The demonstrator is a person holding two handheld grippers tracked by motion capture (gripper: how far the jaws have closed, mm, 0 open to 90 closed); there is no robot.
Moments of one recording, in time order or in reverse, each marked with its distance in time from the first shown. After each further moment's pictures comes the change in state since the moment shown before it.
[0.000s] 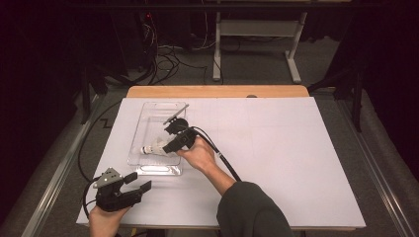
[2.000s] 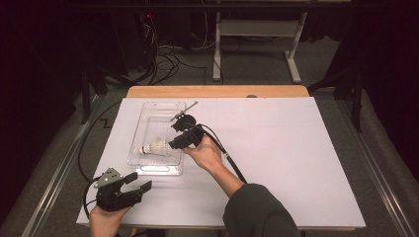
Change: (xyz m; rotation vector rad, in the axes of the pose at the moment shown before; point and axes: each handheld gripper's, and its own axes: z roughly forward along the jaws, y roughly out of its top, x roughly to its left) left arm 0.000 0.000 0.001 0.006 0.003 0.001; right arm -0.001 -0.007 -0.028 -0.062 -0.061 0.009
